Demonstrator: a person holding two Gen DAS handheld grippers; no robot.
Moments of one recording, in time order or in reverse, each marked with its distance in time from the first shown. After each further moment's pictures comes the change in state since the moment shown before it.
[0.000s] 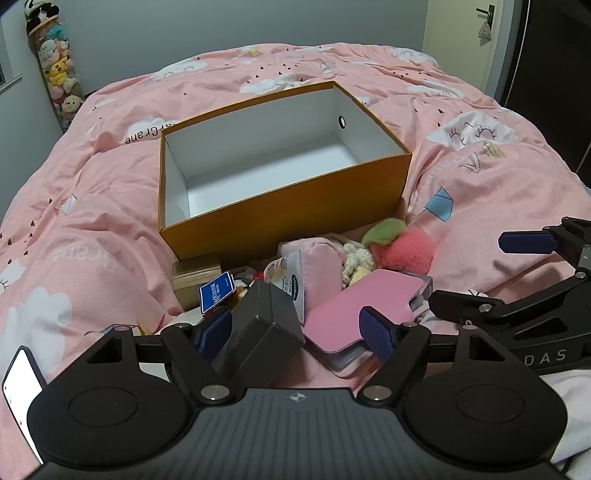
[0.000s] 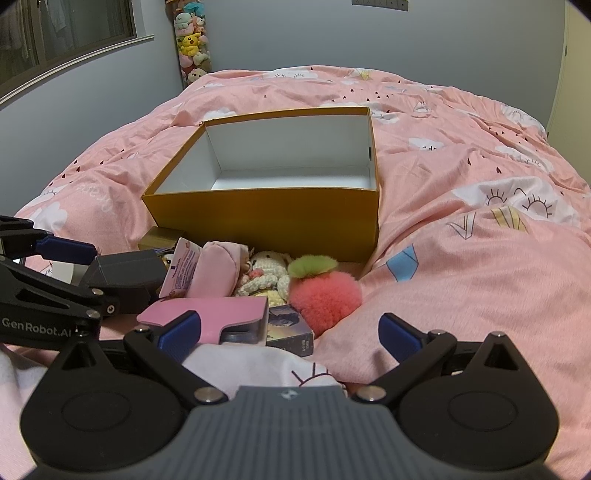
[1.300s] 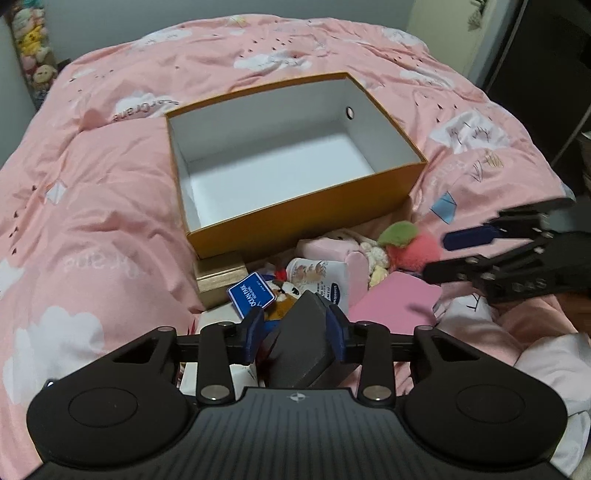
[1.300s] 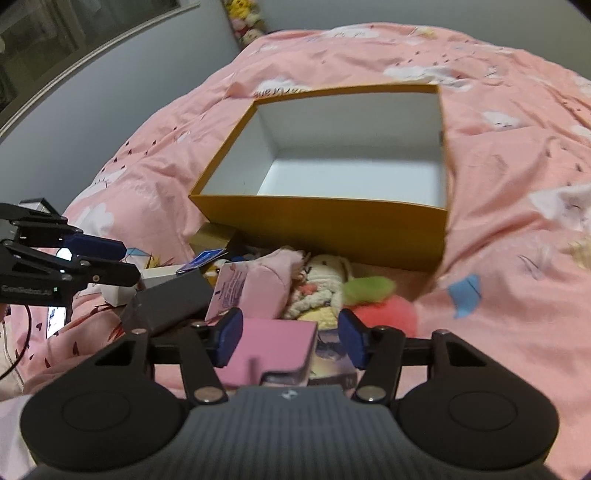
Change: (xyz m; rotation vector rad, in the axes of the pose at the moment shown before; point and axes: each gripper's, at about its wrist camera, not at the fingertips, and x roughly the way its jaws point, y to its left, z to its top) left arm -0.001 0.062 0.045 0.094 0.148 -0.143; right arm 0.044 -0.011 0.062 -0.018 0.205 0.264
